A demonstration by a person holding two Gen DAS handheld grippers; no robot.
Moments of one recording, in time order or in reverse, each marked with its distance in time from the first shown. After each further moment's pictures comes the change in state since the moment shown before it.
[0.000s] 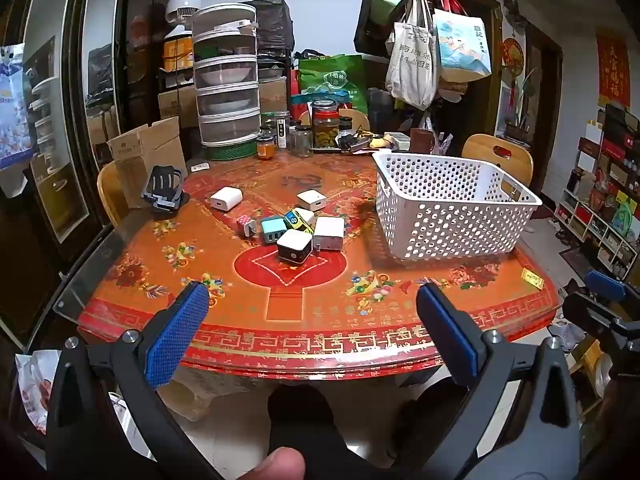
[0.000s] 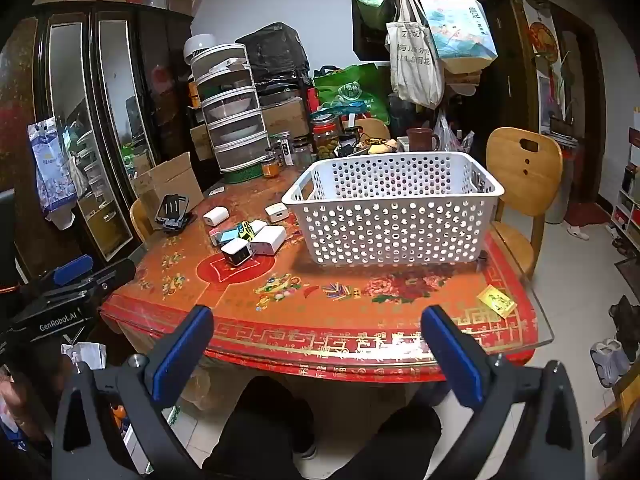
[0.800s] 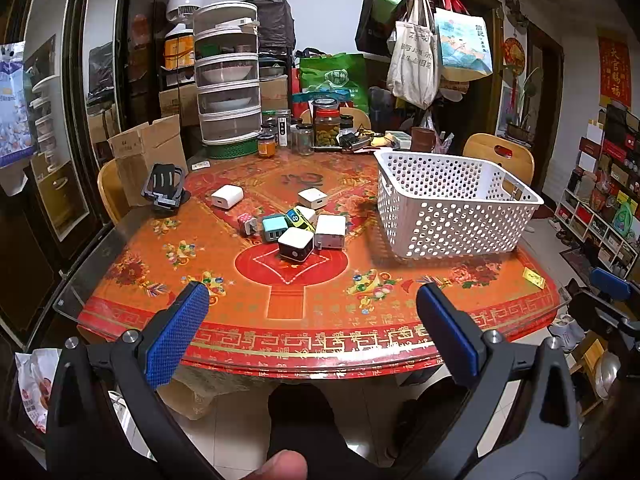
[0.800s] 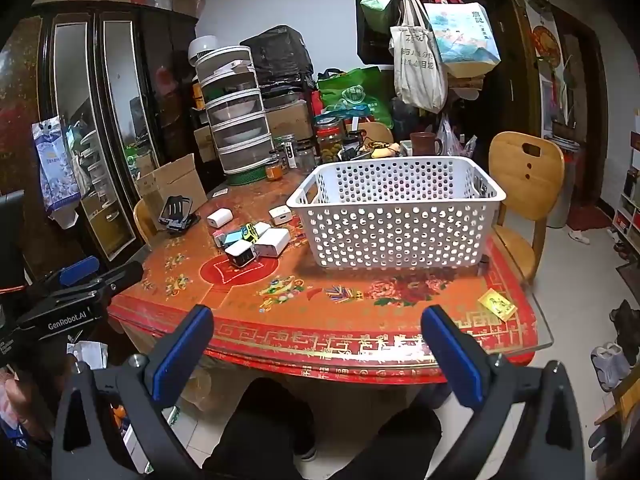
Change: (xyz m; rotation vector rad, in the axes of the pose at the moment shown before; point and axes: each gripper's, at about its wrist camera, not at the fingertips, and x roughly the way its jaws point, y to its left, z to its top) left arm 0.005 0.004 -0.001 -0.029 0.016 -0.014; right arm -0.005 0.001 0.001 -0.015 -0.008 0.006
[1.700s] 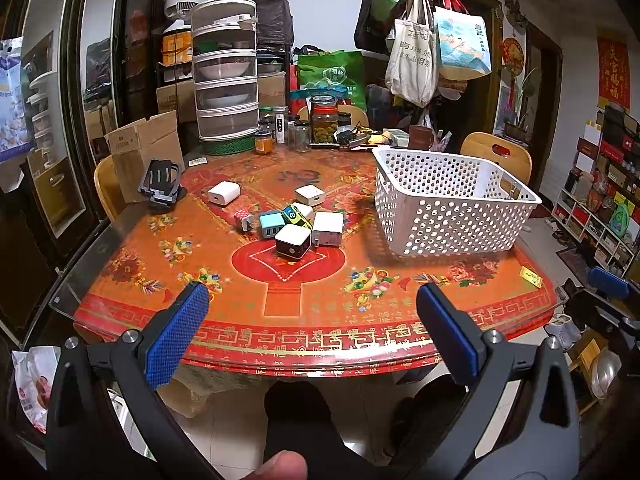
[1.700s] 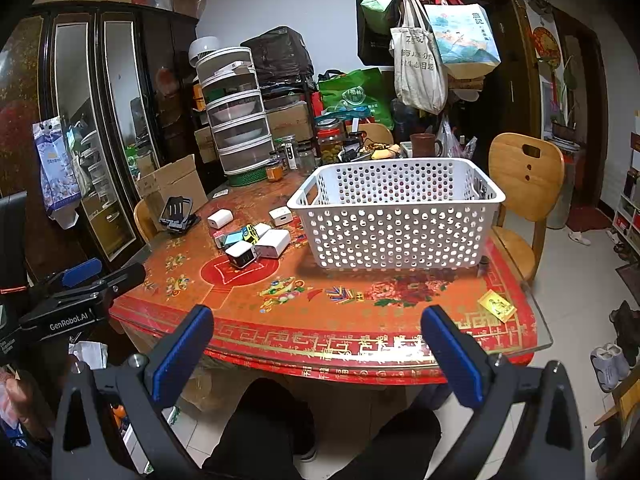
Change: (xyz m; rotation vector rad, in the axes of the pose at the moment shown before) left arm 0.003 0.001 -0.001 -0.003 0.005 -0.012; right arm 0.000 0.000 0.001 -0.002 -0.001 0.000
